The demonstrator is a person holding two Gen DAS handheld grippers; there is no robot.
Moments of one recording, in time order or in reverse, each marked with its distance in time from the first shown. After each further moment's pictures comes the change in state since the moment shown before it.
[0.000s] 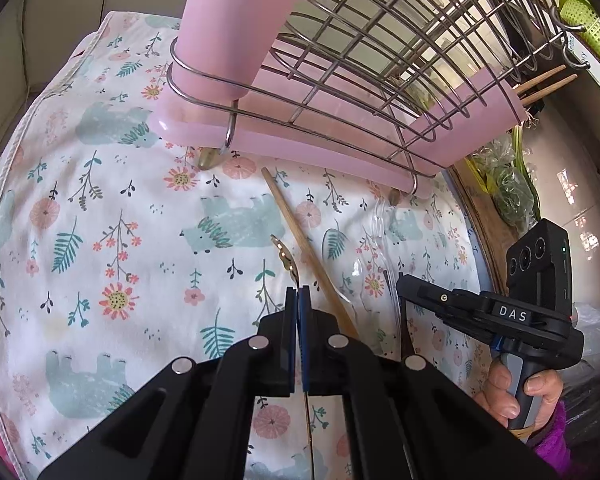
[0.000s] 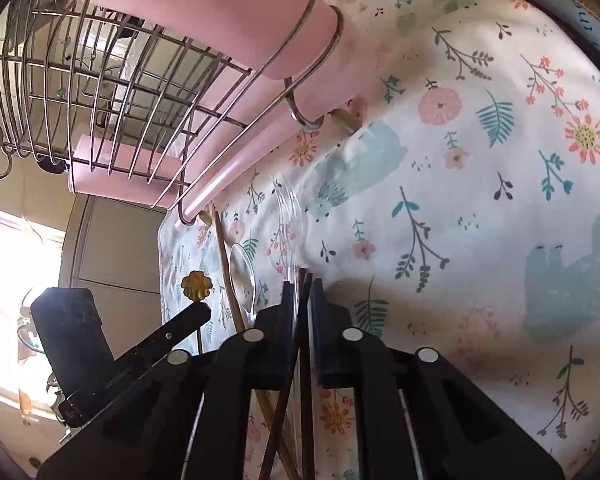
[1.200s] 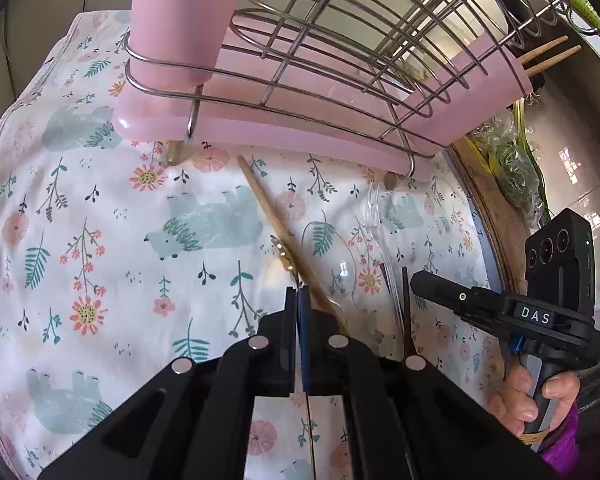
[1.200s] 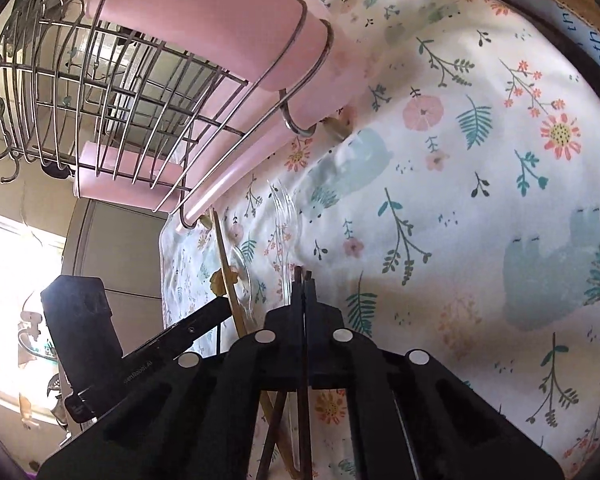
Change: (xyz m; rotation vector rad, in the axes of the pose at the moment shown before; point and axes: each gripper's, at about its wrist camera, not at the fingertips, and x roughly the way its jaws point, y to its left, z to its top) left arm 0.024 -0.016 0.002 0.053 0.047 0.012; right arm -0.016 -0.002 -0.004 0.001 -0.028 -0.012
